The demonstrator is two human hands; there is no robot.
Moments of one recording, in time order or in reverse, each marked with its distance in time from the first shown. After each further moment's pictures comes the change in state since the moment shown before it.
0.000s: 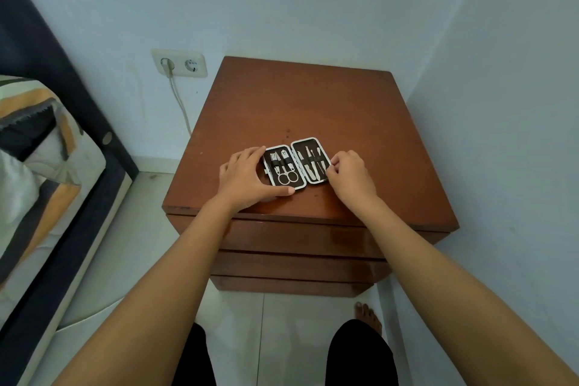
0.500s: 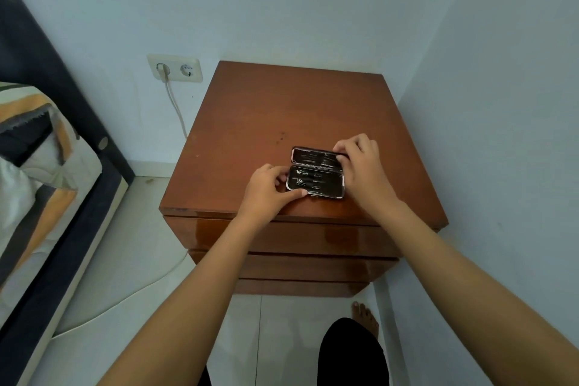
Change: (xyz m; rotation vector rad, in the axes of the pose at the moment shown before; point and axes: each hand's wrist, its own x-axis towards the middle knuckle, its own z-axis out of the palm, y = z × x) left_hand -0.018 0.033 0.029 -0.341 0.104 0.109; right_hand -0.015 0.017 -0.034 0.034 0.201 -0.408
